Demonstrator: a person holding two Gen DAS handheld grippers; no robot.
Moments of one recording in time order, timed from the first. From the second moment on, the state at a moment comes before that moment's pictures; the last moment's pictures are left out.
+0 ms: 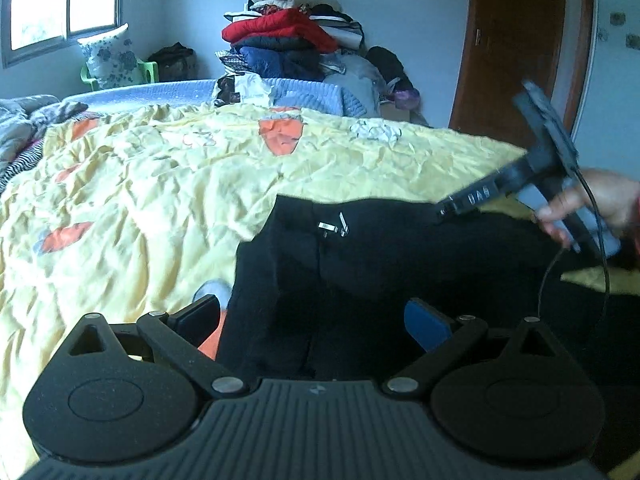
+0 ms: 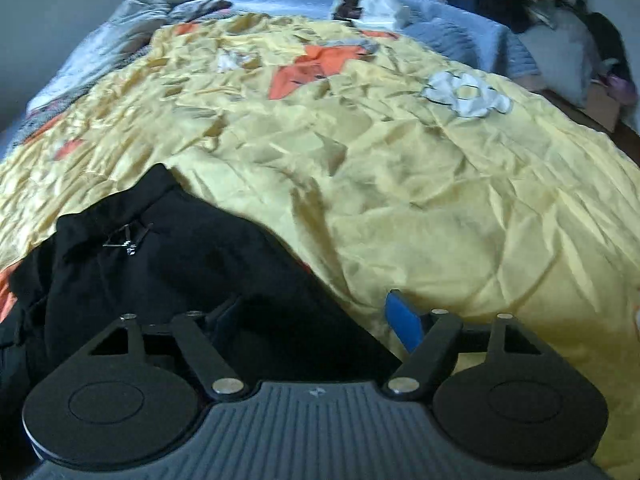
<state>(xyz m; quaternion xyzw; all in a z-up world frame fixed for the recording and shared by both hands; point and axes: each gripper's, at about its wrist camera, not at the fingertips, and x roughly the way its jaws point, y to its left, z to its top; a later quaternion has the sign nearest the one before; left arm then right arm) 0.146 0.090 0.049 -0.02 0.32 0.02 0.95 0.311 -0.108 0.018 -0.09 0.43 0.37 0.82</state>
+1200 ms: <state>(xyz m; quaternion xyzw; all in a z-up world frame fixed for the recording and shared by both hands) 0.141 0.132 0.053 -0.27 0.37 -0.06 0.89 0.017 -0.069 0.043 -0.38 0.18 0.40 0.81</state>
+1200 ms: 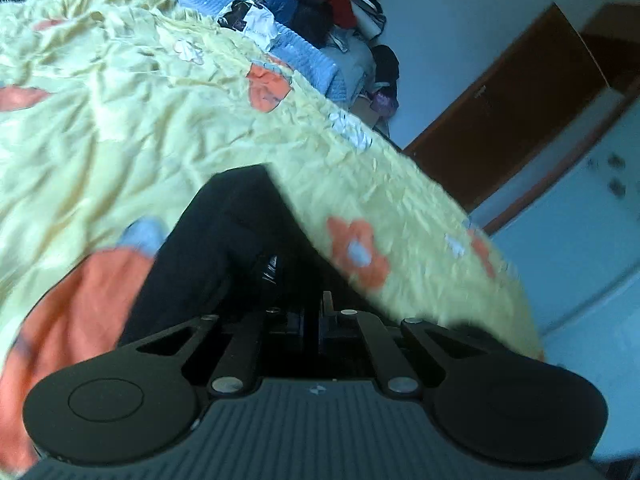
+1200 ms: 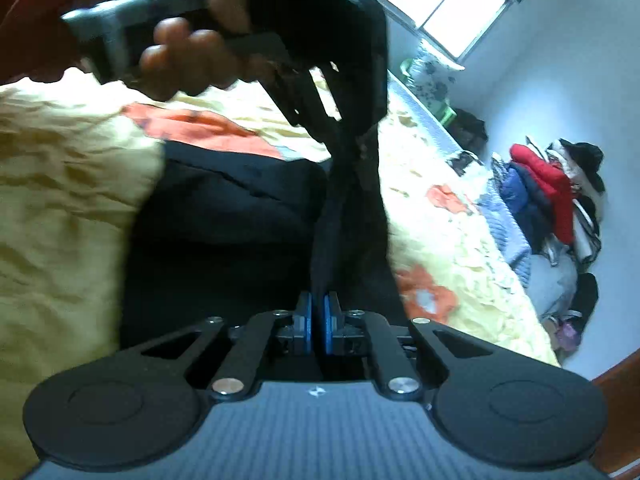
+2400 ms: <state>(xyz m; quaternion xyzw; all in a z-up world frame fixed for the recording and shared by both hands) 0.061 -0.020 0.076 0.01 0.33 -0.14 0.93 -0.045 -0.341 0.053 0.08 0.28 0.11 0.95</state>
